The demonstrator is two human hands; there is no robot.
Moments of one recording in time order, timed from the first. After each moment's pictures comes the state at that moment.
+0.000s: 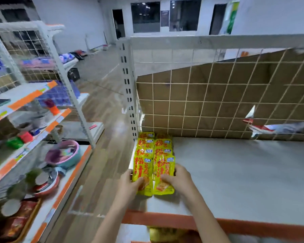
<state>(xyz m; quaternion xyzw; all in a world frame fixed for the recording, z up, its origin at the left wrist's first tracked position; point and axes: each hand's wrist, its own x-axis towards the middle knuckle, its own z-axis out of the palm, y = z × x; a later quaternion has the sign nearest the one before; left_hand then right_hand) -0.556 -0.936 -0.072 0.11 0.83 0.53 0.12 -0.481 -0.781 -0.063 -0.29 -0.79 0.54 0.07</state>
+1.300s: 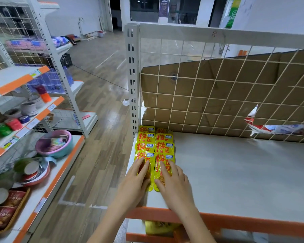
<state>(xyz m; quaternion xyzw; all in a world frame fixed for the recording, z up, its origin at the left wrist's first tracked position) -0.562 -0.945 -0.107 0.42 0.87 0.26 -0.06 -0.466 -0.814 -0.084 -0.20 -0.97 0.12 0.05</state>
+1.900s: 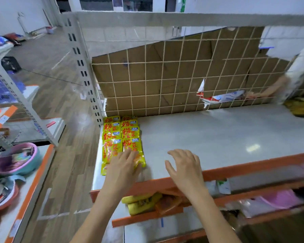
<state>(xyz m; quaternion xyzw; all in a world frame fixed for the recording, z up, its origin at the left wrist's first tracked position) -0.513 -0.916 -0.066 0.51 0.82 0.20 -0.14 -0.362 -0.778 -0.051 -0.31 -0.92 0.10 0.20</state>
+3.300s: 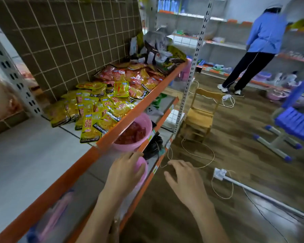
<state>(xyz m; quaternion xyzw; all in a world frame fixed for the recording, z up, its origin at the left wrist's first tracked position) 0.036 -0.374 -0.082 0.79 0.56 0.23 0.07 0.225 -0.420 -0.068 -0.68 -0.71 0.13 0.14</state>
